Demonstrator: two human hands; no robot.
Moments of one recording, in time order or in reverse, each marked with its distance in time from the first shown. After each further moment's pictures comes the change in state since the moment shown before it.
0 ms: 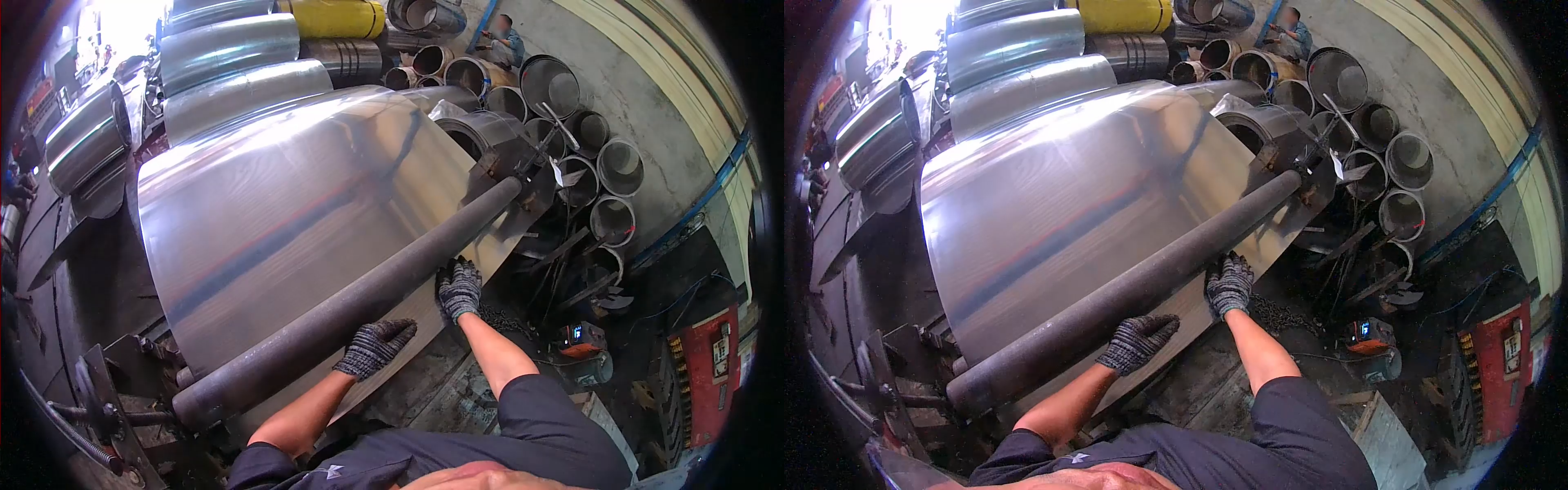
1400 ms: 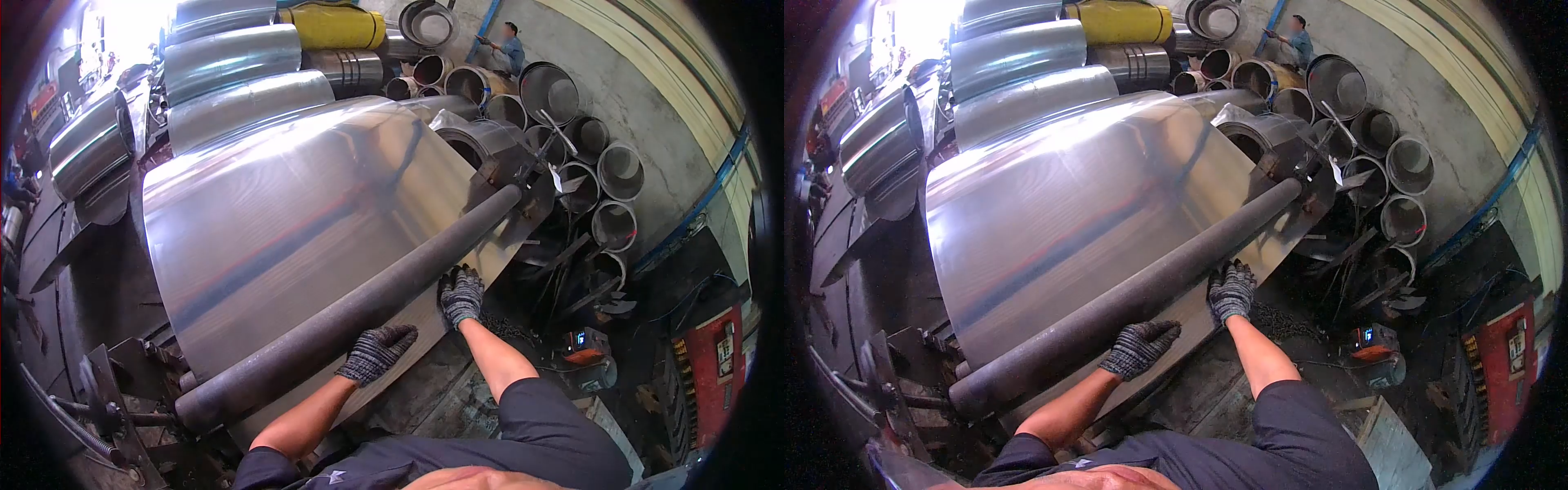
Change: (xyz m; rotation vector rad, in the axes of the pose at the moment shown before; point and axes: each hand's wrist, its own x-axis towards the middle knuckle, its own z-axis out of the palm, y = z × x) left_hand -0.003 0.006 -0.002 0.013 0.009 0.004; right_hand 0.001 0.003 0.006 0.008 0.039 0.043
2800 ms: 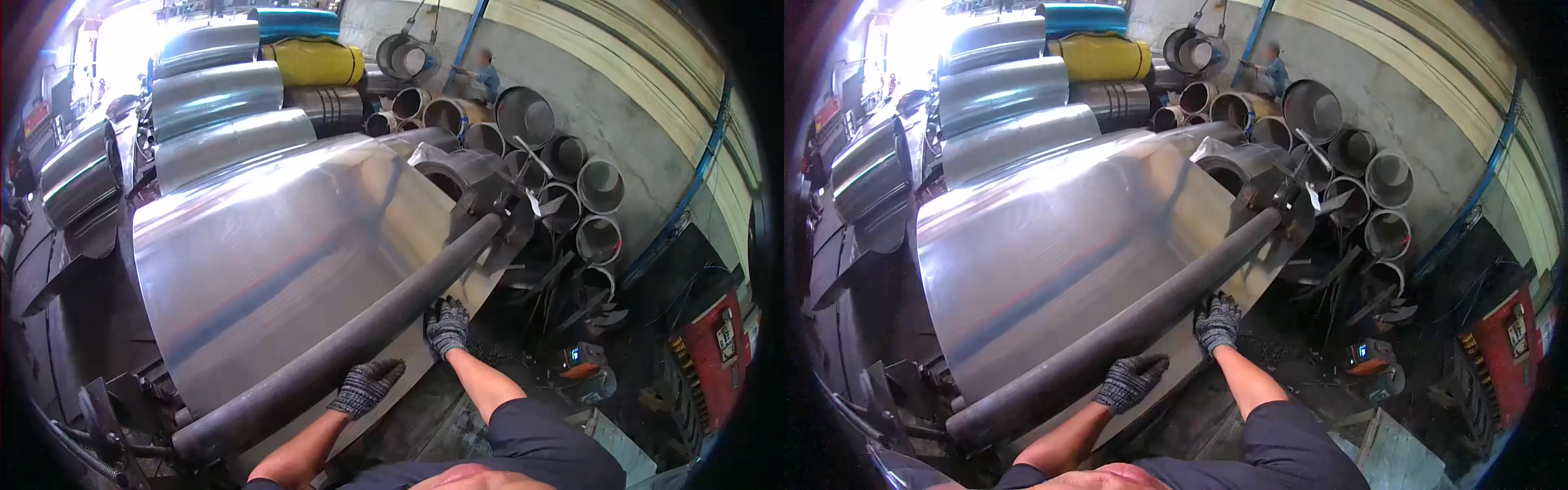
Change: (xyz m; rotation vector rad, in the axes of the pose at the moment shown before) left_hand -0.005 -0.001 0.005 -0.018 0.013 -0.048; right_hand -0.006 0.006 0.012 0.047 0.019 -0.001
